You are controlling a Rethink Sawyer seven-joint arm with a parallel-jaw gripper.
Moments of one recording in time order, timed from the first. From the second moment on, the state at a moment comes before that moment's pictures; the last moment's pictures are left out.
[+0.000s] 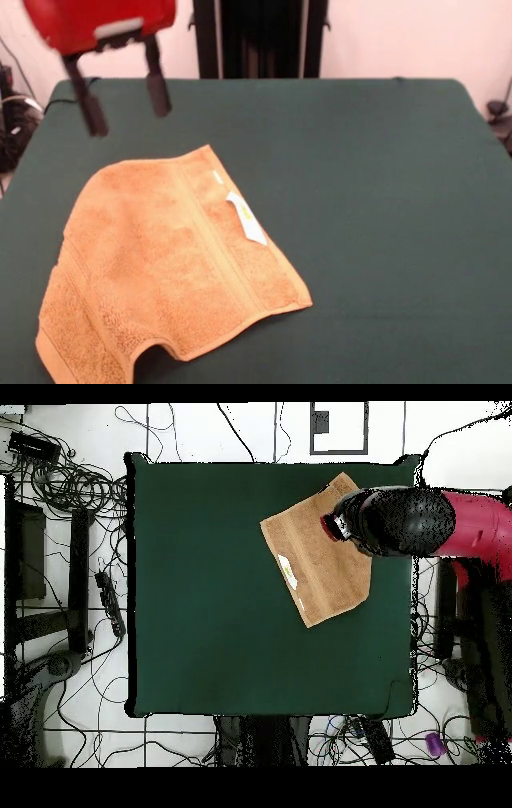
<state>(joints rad) -0.77 -0.69 0.73 1.36 -0.47 0.96 1.10</state>
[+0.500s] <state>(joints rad) -0.66 -0.78 0.59 1.51 -0.45 0.80 1.17</state>
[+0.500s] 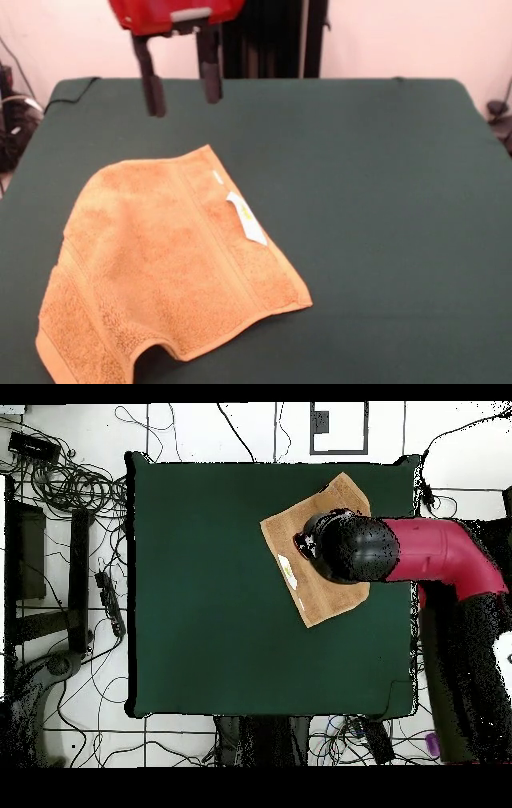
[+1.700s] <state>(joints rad) -0.48 -0.78 0.29 1.57 -0.40 0.65 1.39</state>
